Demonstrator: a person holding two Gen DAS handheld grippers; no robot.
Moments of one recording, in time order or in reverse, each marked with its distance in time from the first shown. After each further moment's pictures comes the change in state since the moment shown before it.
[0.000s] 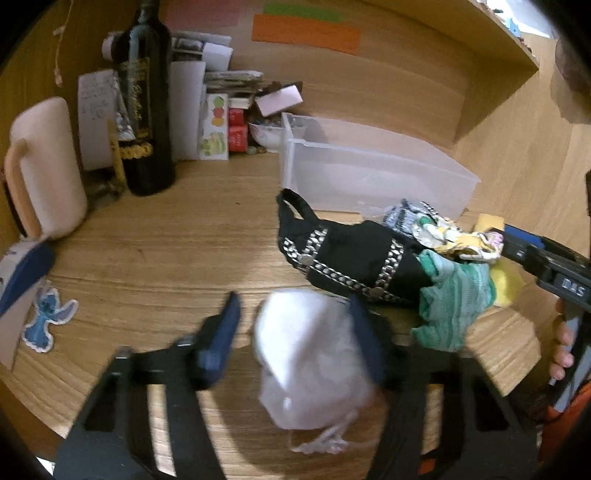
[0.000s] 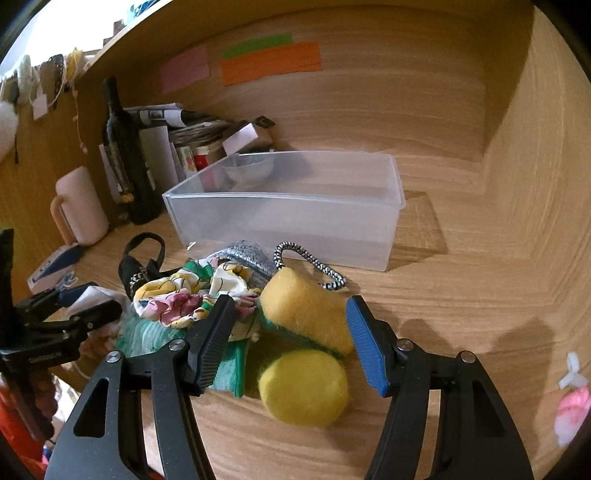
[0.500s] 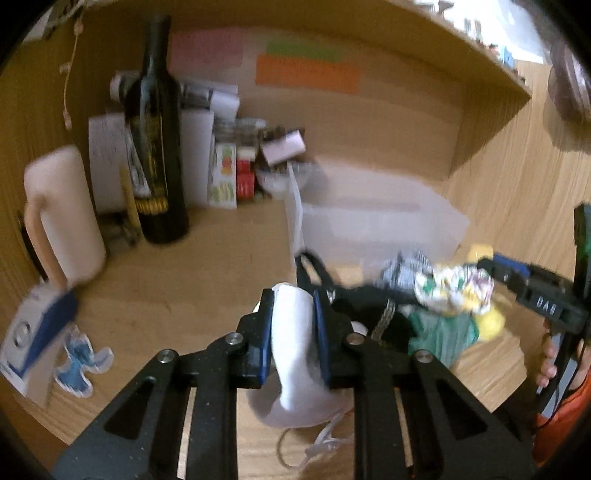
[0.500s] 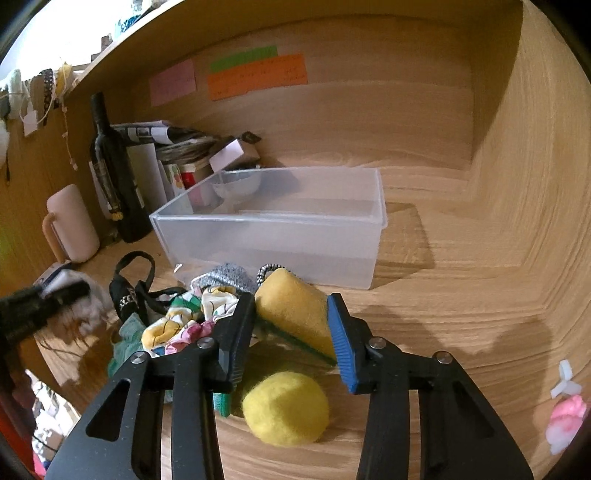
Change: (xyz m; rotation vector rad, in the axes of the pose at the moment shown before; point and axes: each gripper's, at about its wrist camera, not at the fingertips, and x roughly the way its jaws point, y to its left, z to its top) left arm -0.038 0.007 0.038 0.025 -0.129 0.021; right arm -0.004 -0.011 0.012 0.029 -0.043 -0.030
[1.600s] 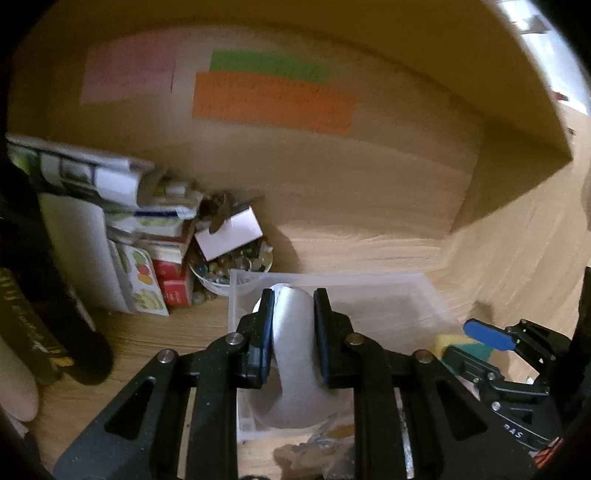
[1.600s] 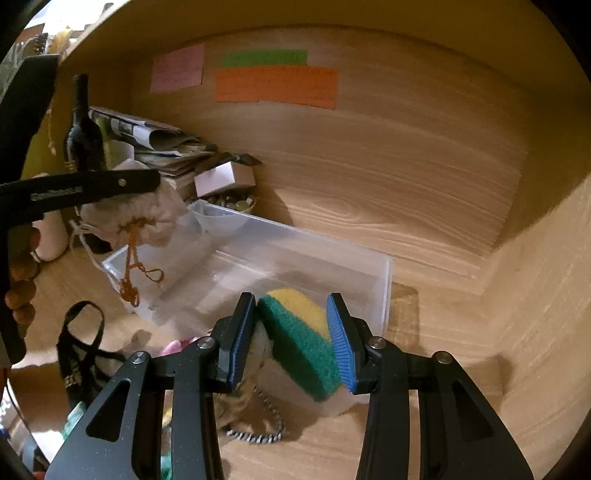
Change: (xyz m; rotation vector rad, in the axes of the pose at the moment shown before) left arm 0.126 -0.022 0.145 -0.036 0.025 -0.111; right arm 0.061 0.006 0.084 -0.228 0.025 -0.041
